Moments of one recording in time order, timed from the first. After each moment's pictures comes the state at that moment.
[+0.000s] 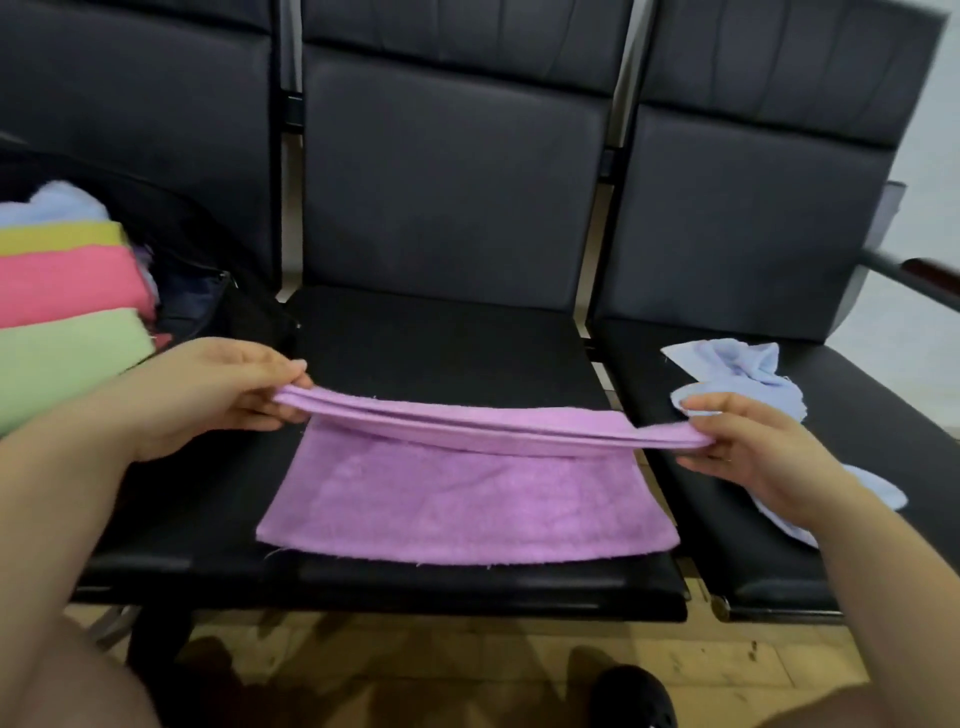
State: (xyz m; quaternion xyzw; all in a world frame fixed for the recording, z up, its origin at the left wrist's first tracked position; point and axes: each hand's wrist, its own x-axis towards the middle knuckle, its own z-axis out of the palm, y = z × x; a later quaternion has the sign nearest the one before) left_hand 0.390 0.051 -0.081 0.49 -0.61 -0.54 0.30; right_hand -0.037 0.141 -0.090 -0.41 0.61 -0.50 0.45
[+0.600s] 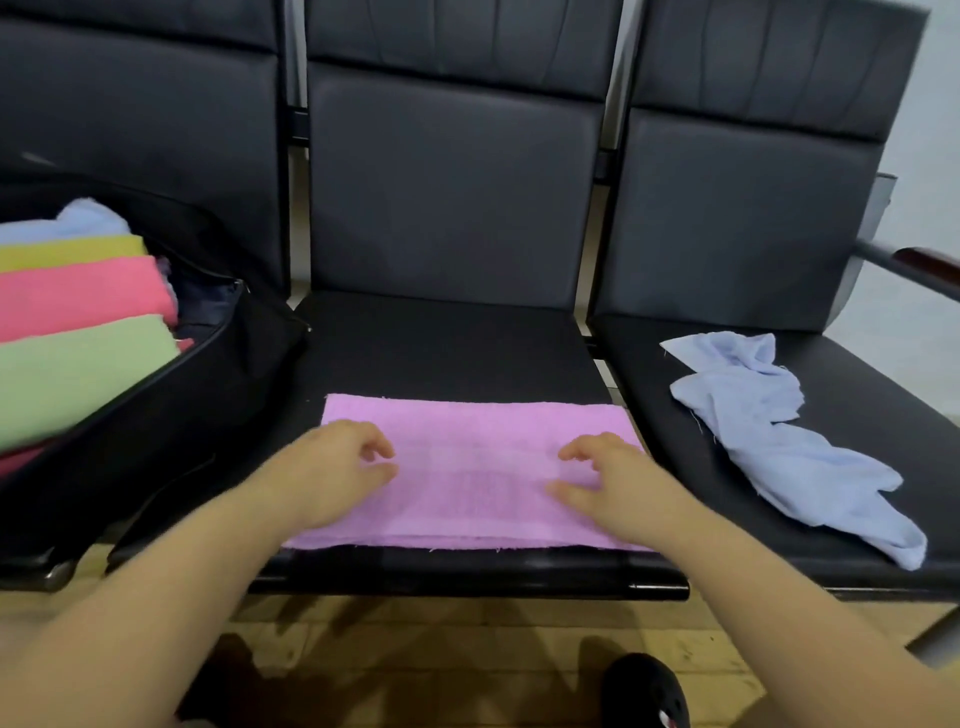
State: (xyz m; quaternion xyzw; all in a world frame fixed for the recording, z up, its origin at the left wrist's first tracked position) left_hand 0.335 0.089 -0.130 0.59 -0.77 -0.21 0.12; right_hand 0.058 0.147 -0.131 -0.66 0.72 -0.12 0.18
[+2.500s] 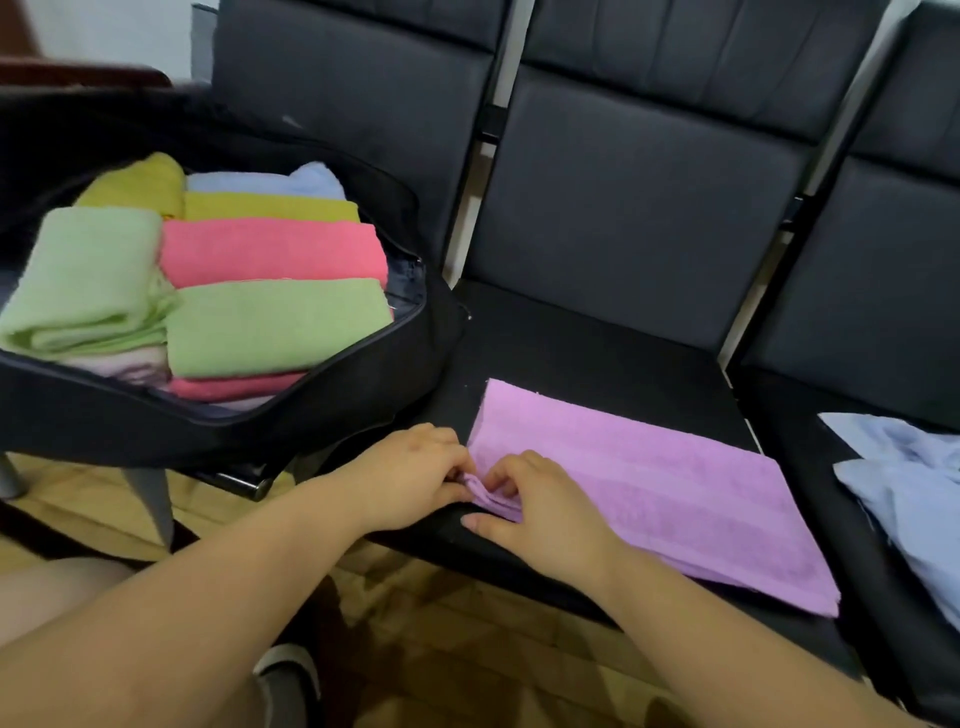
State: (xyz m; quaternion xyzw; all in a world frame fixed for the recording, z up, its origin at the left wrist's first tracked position) left_hand 0.422 0.086 -0.169 0.49 -0.86 -0.11 0.10; right_hand 0.242 0.110 -0.158 -0.81 0.55 -0.10 0.17
